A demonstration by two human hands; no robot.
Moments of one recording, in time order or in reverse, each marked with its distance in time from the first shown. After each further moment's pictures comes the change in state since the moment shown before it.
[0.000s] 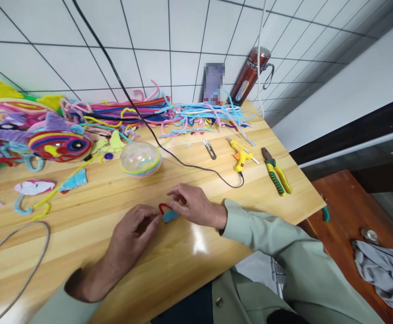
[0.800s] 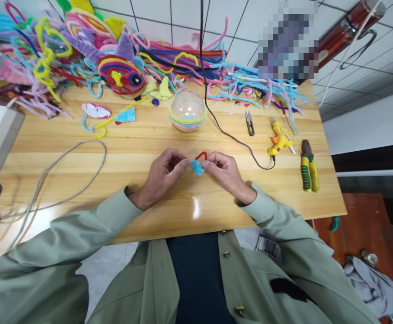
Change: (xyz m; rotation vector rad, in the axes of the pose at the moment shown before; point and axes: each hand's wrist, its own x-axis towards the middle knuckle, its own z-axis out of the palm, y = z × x) left_hand 0.003 0.014 0.002 -0.449 0.196 -0.414; right_hand -0.004 -0.033 -0.008 0.439 -0.041 0.306
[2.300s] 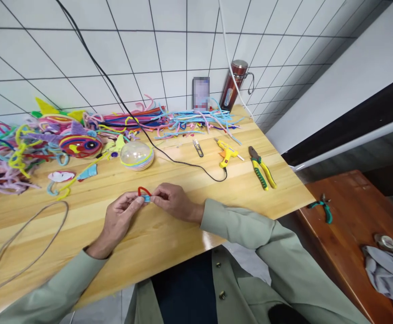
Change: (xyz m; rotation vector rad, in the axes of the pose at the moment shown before) left_hand -0.006 -0.015 -0.001 -0.043 0.059 -0.218; right_hand 0.004 0.011 0.015 -0.056 -0.007 -0.220
